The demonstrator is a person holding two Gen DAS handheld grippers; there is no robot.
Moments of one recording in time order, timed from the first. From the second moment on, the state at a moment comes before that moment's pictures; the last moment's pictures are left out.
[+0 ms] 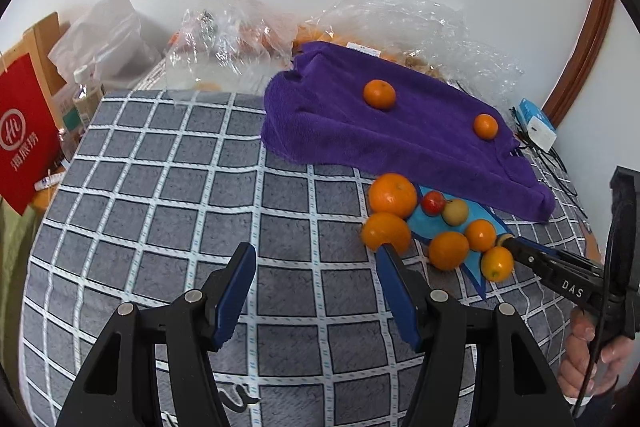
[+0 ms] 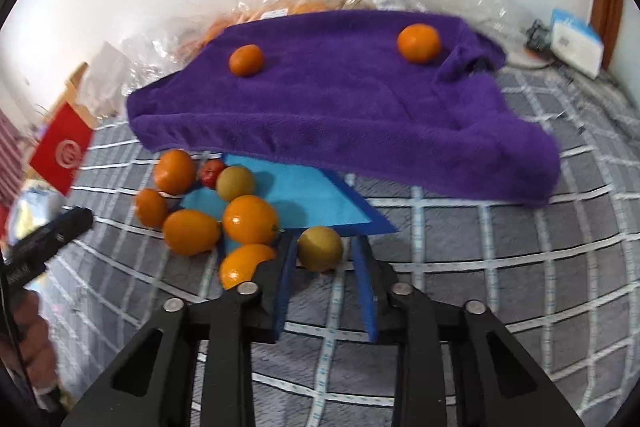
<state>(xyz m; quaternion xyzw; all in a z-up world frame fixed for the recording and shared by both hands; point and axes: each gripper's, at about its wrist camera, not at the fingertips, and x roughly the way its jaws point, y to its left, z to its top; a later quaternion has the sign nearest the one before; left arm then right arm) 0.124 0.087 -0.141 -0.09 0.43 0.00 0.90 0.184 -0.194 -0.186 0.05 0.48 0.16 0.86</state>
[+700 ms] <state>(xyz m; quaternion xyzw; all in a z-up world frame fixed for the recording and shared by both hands) 0.158 0.034 -0.178 -0.04 0.44 -0.02 0.90 0.171 -0.223 -0.197 0.00 0.42 0.10 0.90</state>
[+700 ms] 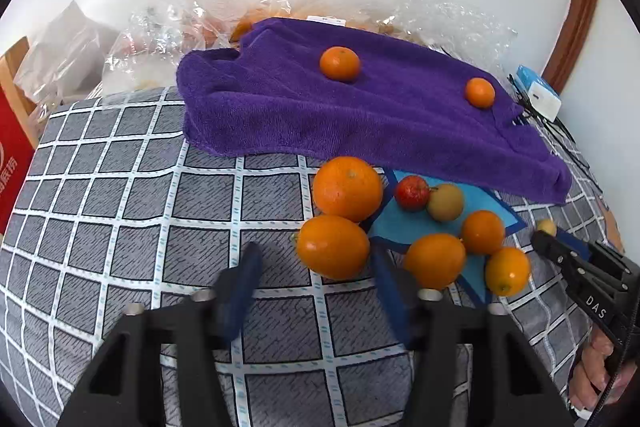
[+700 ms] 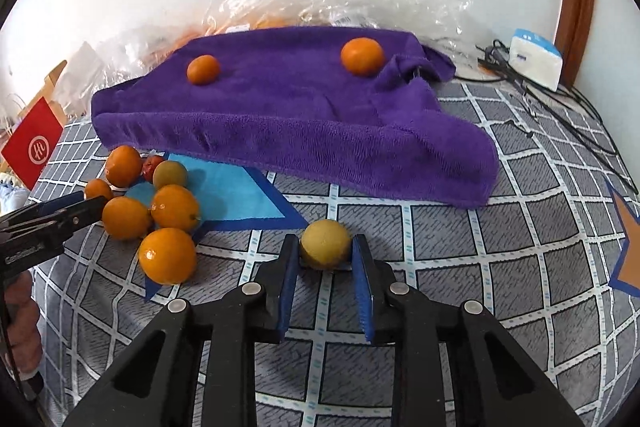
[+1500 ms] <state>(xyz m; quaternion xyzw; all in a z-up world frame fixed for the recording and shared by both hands) 0.155 0.054 -0.181 -0.10 0.41 -0.08 0.90 0.171 -0.219 -0.195 -0.02 0.43 0.09 0.90</state>
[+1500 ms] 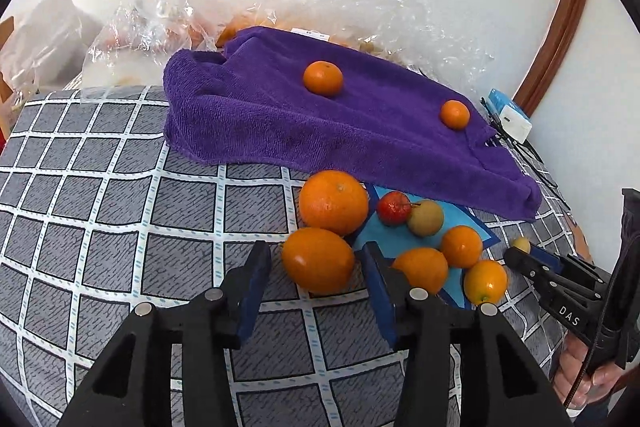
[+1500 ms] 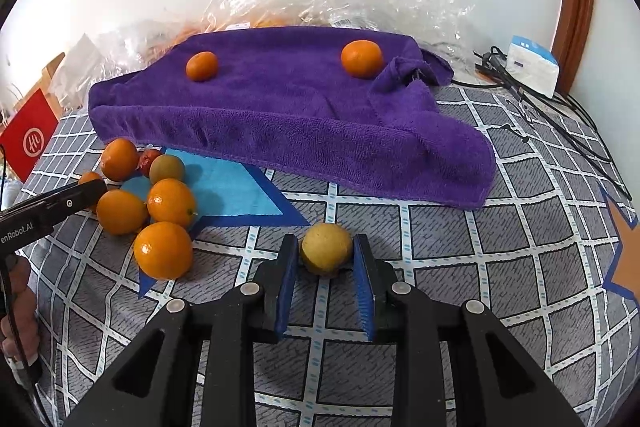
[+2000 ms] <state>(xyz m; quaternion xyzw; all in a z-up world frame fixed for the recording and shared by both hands) 0.137 0.064 -0.170 -0.13 0.35 -0.06 0.93 0.165 -0.231 -0.192 0.01 0.41 0.10 0.91</state>
